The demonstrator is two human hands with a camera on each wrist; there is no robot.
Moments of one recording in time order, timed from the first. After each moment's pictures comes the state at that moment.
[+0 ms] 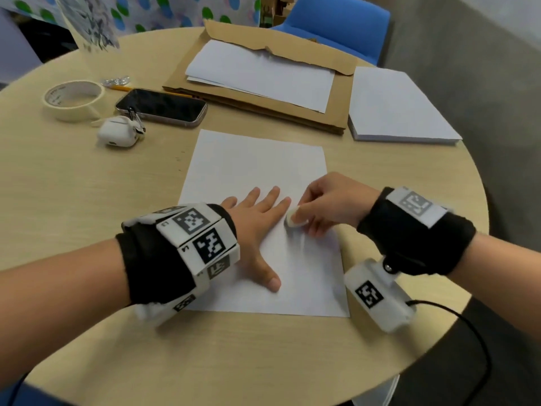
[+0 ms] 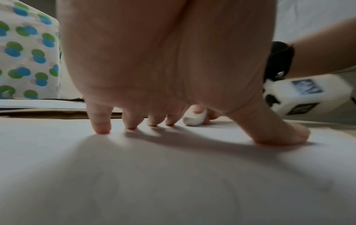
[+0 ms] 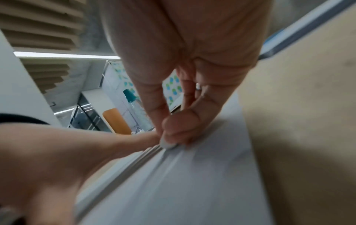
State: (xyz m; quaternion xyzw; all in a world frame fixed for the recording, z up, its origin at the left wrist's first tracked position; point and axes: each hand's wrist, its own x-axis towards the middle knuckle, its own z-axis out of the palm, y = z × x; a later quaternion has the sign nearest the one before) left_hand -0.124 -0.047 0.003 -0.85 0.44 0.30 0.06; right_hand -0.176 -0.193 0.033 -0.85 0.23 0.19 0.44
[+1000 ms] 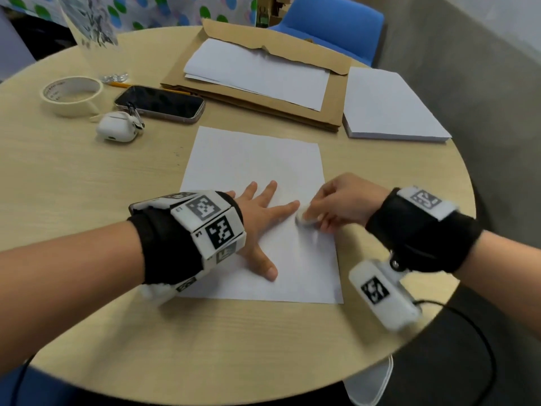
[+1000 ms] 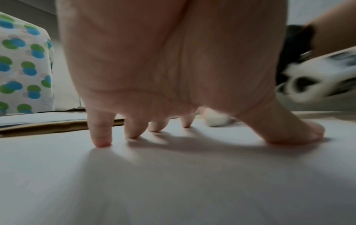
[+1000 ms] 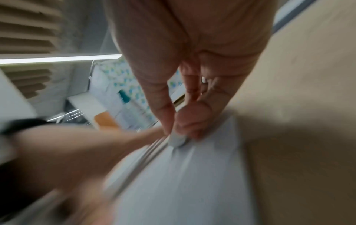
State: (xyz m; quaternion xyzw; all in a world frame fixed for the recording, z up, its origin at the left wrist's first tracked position) left_hand -0.123 -0.052 0.007 -0.84 0.44 0.31 0.11; right_hand -0.192 -0.200 0.038 -0.84 0.28 0.17 0.43
